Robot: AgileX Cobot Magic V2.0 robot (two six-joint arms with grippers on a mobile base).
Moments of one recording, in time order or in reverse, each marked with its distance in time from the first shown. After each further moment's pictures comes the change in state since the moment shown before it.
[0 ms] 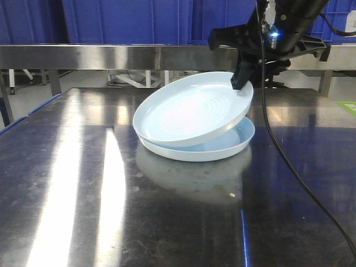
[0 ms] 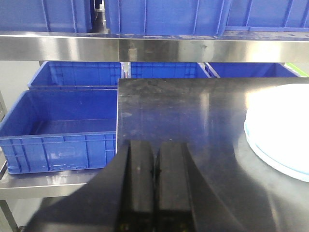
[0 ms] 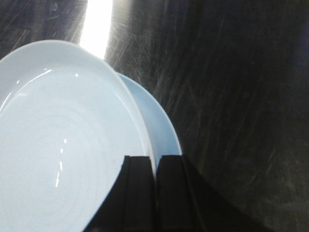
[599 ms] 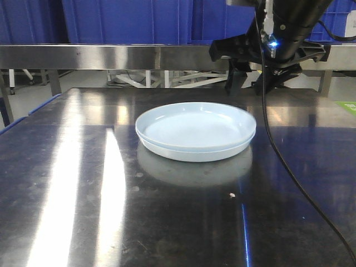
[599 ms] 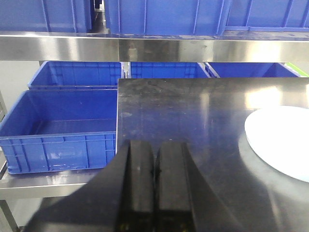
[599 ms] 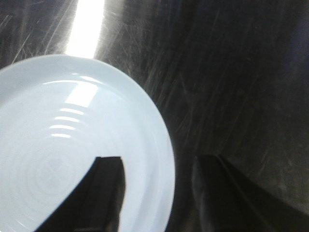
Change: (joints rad) left arm 0.000 0.000 0.000 0.000 0.000 0.000; right arm 0.000 0.024 0.000 -0.052 0.002 0.000
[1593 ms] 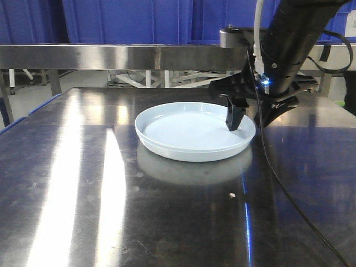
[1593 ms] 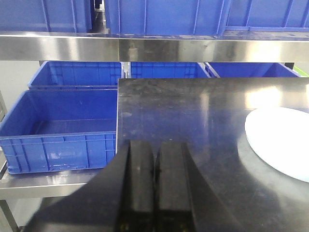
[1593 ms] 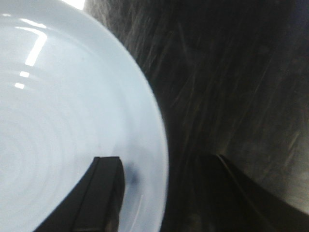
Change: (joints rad) left arm 0.000 0.000 0.000 0.000 0.000 0.000; right arm 0.000 0.119 -0.002 -0.015 0.015 0.000
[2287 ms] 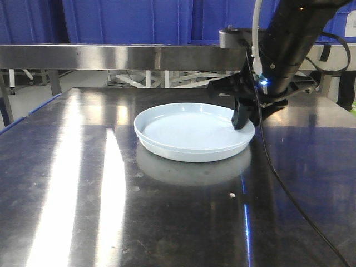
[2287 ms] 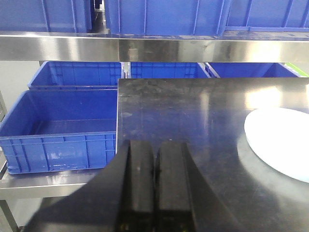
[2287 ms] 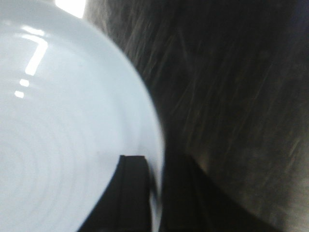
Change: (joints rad) left arm 0.000 0.000 0.000 0.000 0.000 0.000; right arm 0.000 0.008 -0.008 0.004 -0.016 0.006
